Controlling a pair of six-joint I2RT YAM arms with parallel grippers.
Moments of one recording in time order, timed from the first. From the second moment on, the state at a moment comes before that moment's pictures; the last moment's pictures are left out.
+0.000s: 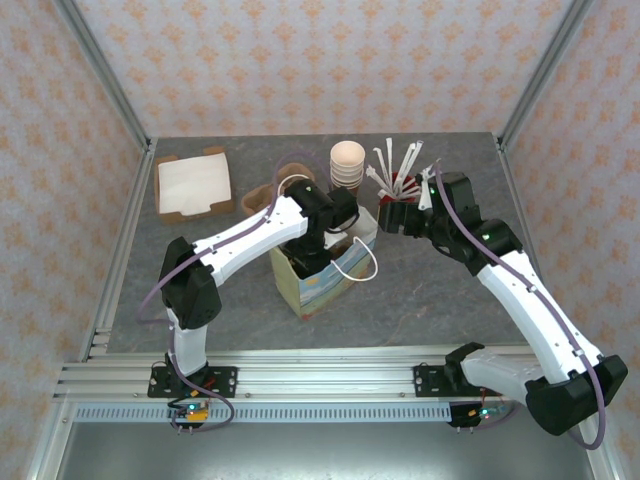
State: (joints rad) left arm -0.80 1.91 1.81 -1.53 0.03 -0.17; right arm 0.42 1.09 1.17 -0.79 -0.04 0.39
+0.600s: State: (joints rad) left arm -0.80 1.91 1.81 -1.53 0.03 -0.17; right arm 0.42 1.09 1.22 -0.81 -0.07 0.39
